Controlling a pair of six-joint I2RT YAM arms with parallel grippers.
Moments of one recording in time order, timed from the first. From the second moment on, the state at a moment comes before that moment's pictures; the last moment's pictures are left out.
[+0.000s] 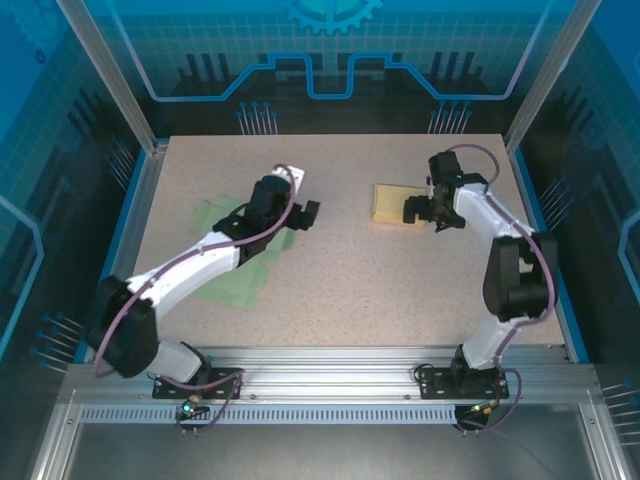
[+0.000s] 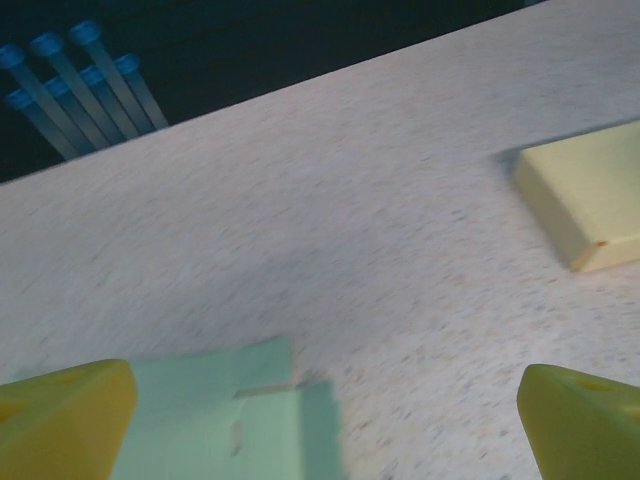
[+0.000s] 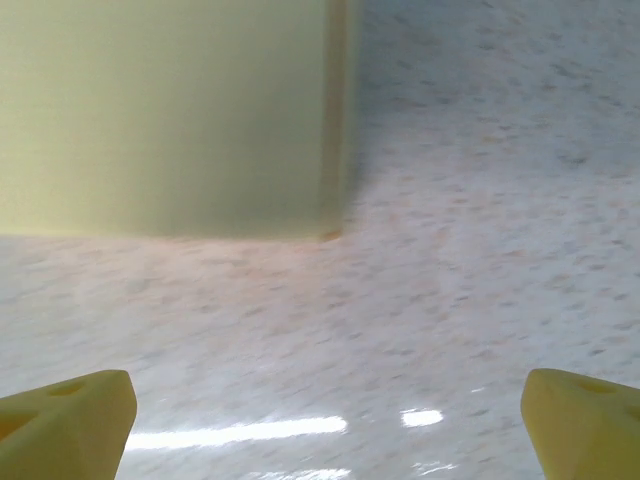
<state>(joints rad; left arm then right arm) -0.54 1.40 1.02 -0.17 -0.34 -0.08 0.13 1.69 1.30 -0.78 0.02 0.25</state>
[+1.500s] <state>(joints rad) -0.49 0.40 0.42 -0.52 -0.57 -0.56 0.70 2.41 1.95 -0.60 -0.24 0.60</state>
